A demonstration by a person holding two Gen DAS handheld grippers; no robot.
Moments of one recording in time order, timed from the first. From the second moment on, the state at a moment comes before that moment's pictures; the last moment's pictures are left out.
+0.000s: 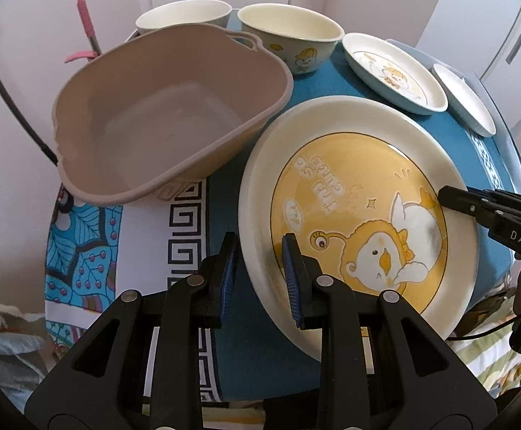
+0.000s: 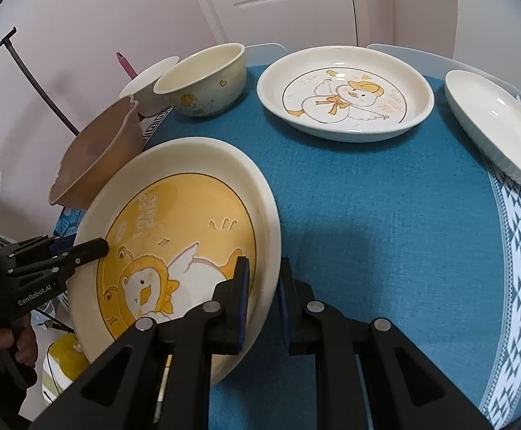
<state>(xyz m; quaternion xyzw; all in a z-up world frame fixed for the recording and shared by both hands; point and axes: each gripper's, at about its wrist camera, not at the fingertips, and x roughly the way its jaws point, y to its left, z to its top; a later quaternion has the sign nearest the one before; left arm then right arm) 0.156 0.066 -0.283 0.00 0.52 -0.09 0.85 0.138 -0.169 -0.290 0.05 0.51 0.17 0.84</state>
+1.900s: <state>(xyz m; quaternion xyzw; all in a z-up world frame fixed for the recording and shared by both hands) 0.386 -0.261 -0.189 0.14 0.52 -0.36 0.76 0.179 -0.411 -0.205 0.23 0.45 -0.11 0.85</state>
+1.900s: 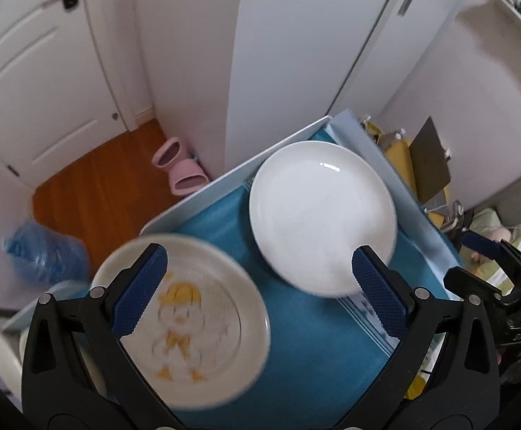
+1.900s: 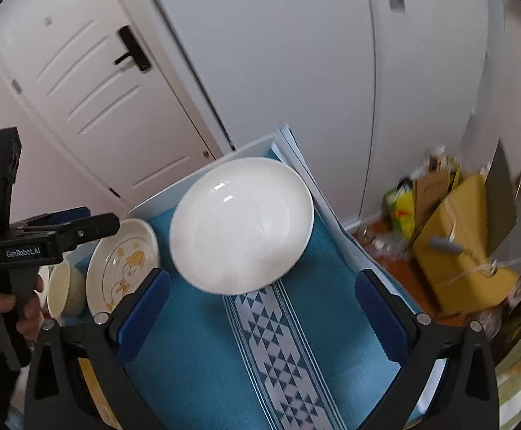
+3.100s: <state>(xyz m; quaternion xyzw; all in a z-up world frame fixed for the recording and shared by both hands) 0.429 -0.313 -0.279 0.19 0.56 -0.40 0.70 0.228 -0.454 -0.290 0.28 0.47 -0.11 0.83</state>
